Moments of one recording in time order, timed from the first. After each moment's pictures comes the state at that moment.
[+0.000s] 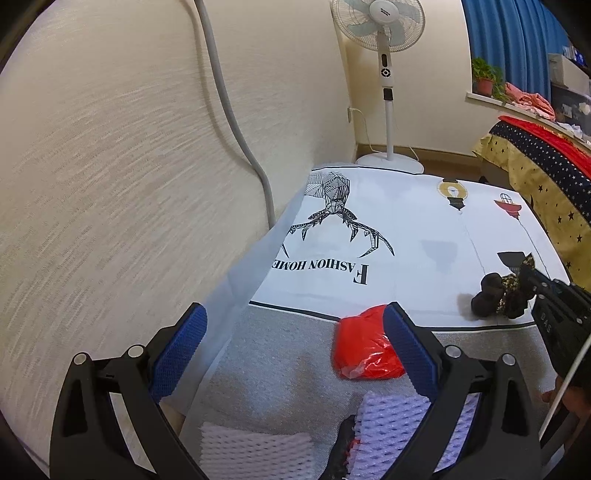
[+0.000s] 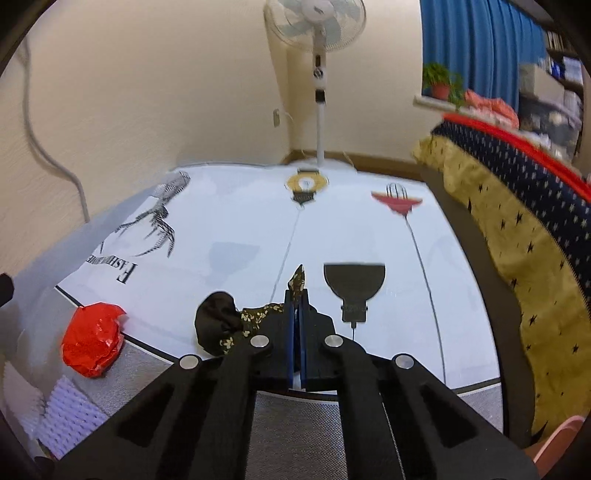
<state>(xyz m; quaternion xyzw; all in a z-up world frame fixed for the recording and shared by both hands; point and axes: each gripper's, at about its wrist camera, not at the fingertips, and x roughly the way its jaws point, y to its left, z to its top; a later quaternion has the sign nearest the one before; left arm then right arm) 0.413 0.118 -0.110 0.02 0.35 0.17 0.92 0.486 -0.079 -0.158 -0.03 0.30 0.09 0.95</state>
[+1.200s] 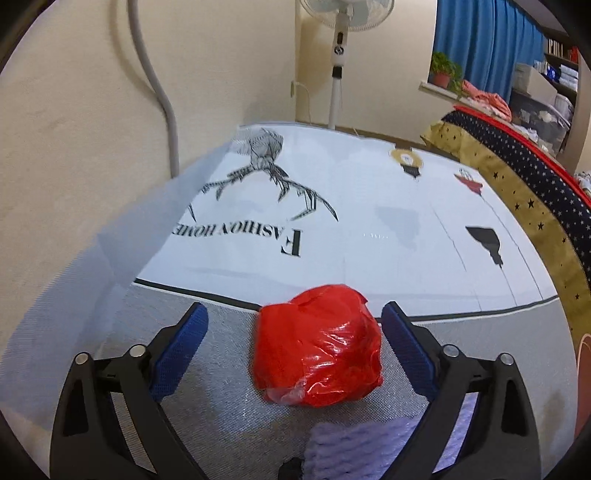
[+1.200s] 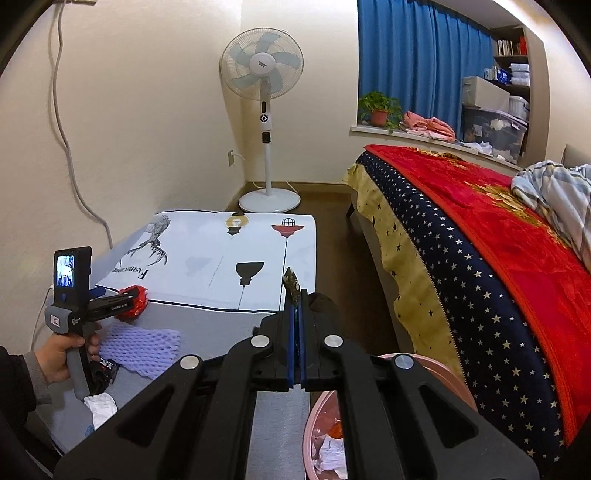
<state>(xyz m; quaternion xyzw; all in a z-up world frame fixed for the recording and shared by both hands) 0.459 0.117 -0.186 -0.05 0.38 0.03 0.92 0.304 -0.214 -0.031 0.00 0.28 0.01 0.96</state>
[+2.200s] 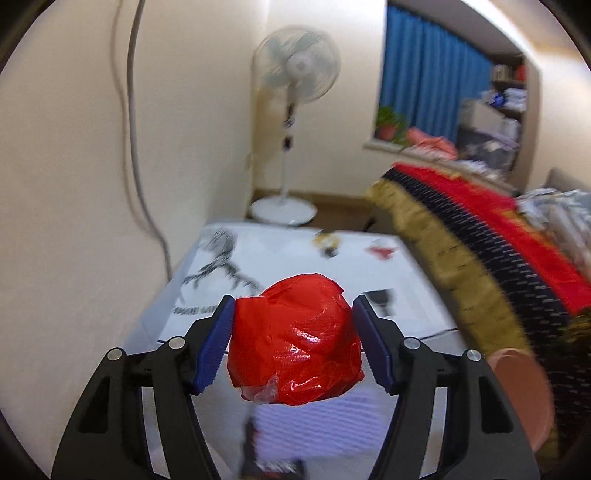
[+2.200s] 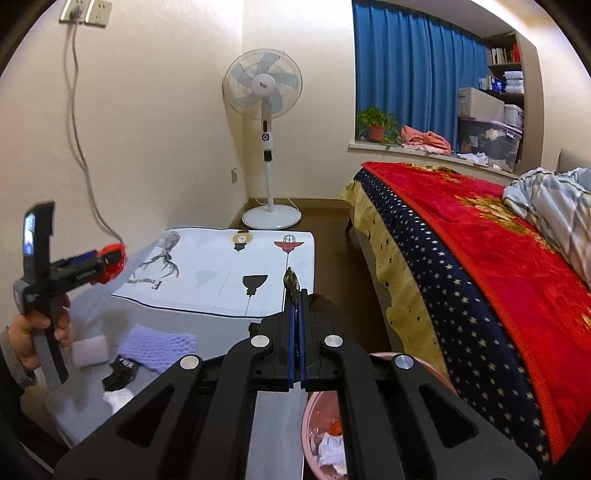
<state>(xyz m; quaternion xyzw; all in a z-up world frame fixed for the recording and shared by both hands) 0.353 0.077 -0.036 -0.04 0.26 -0.05 0.96 0.237 -0.218 0.009 0.01 0.25 0.02 0.97</state>
